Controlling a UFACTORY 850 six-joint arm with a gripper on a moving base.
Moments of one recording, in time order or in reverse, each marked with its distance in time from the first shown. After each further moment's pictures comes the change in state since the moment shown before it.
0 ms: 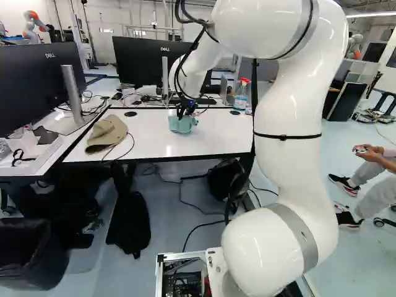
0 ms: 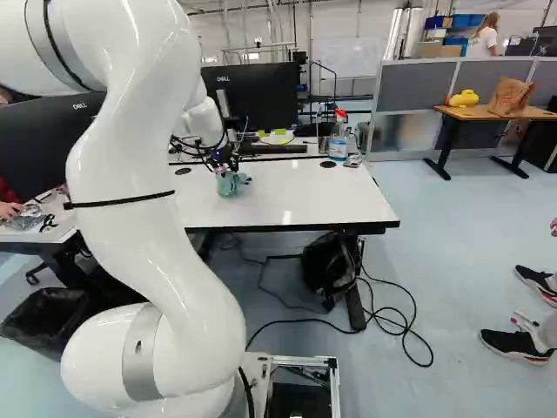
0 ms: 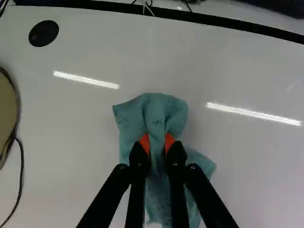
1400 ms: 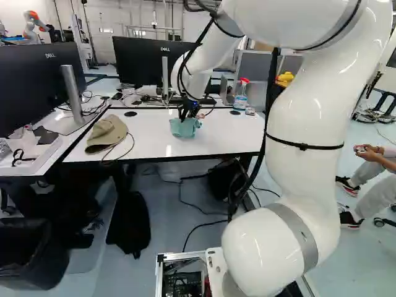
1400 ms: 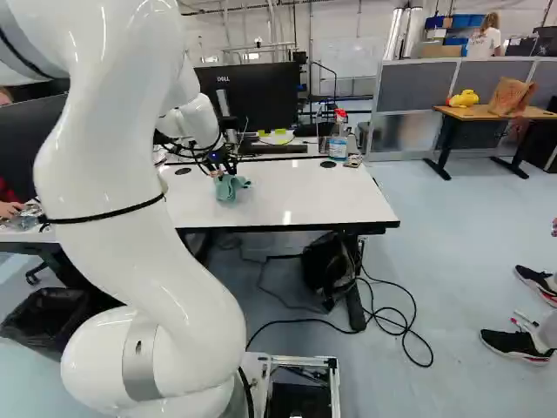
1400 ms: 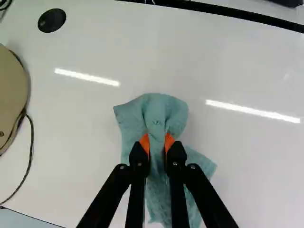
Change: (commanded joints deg) arm 0.0 7.6 7.2 0.0 0.0 0.0
